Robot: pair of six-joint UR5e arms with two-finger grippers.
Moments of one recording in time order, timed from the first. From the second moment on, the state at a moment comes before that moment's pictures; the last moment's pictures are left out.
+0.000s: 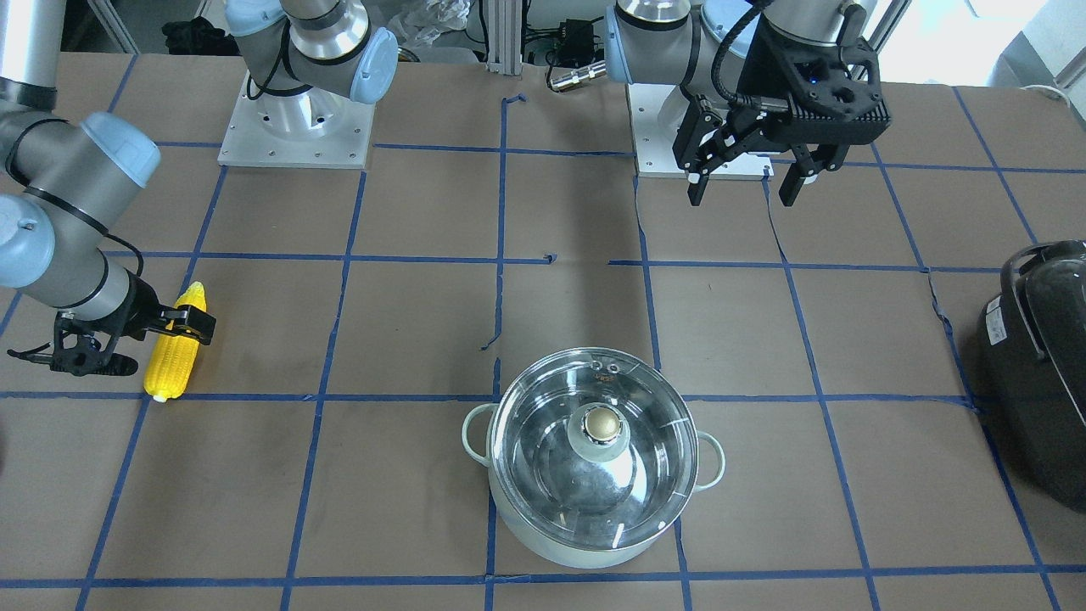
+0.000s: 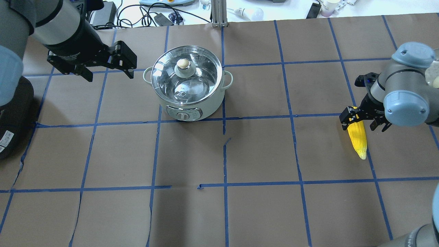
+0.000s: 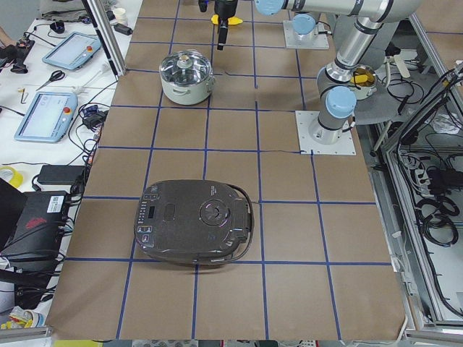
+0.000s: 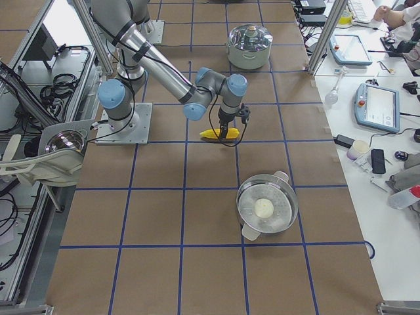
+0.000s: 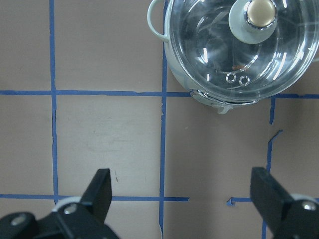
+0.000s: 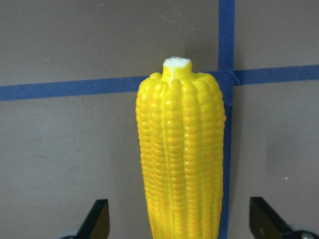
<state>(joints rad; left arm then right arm) -1.59 -1.49 -1.60 -1.47 1.57 -0.05 1.17 -1.28 2.01 -2.15 -1.63 -0.34</state>
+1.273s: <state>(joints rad) -1.69 -2.02 -1.30 -1.29 1.53 -0.20 1.17 -1.25 1.99 -2.19 -1.63 -0.31</state>
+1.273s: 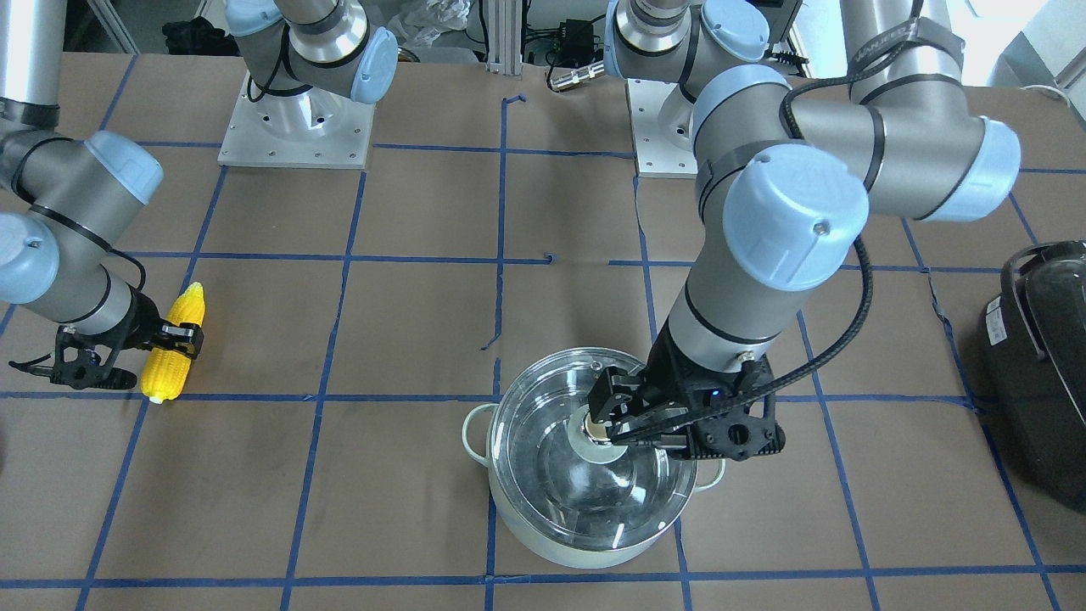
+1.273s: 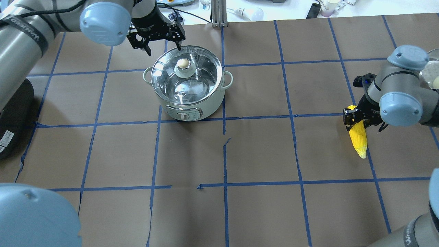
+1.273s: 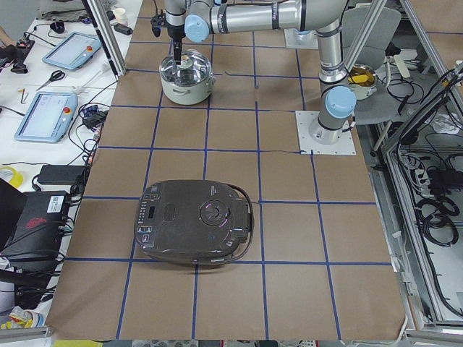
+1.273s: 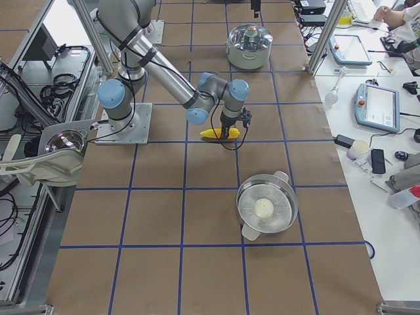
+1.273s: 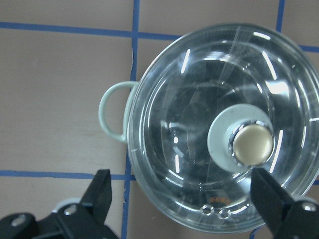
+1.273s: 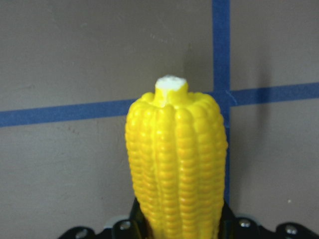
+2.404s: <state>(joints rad) -1.76 -2.09 -1.27 -1.31 1.58 -0.22 1.53 -1.36 1.53 -1.68 -1.61 0.02</state>
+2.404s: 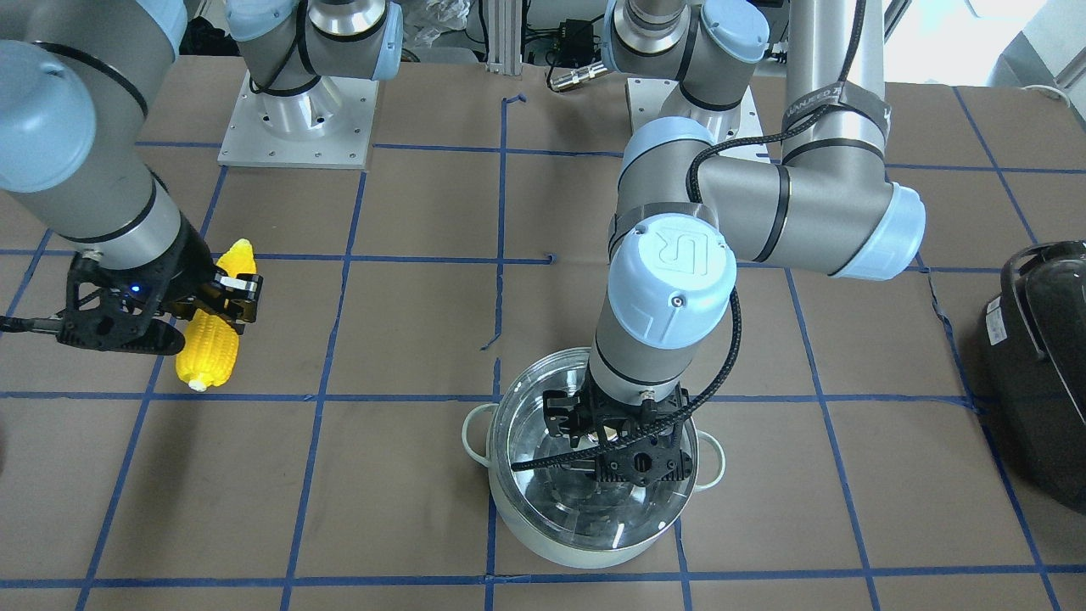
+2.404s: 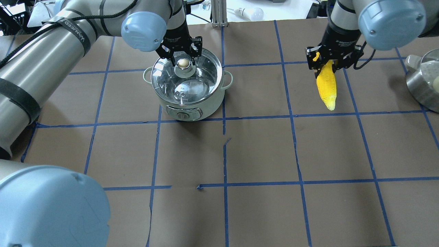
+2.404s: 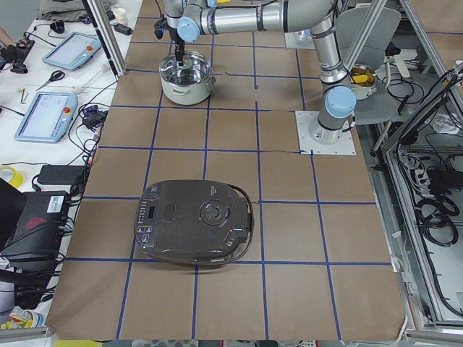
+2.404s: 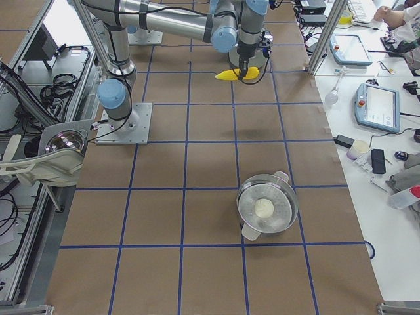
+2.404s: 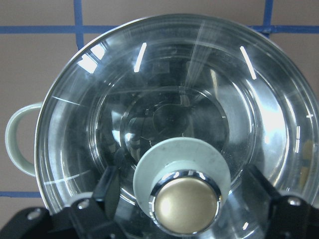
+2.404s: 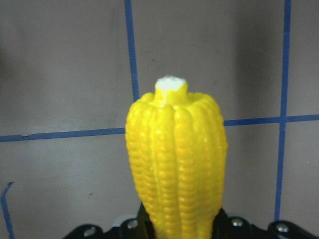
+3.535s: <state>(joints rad) -1.51 -1.99 -1.22 -1.40 1.58 -0.04 1.67 -1.32 1.45 -1.70 -1.57 0.19</state>
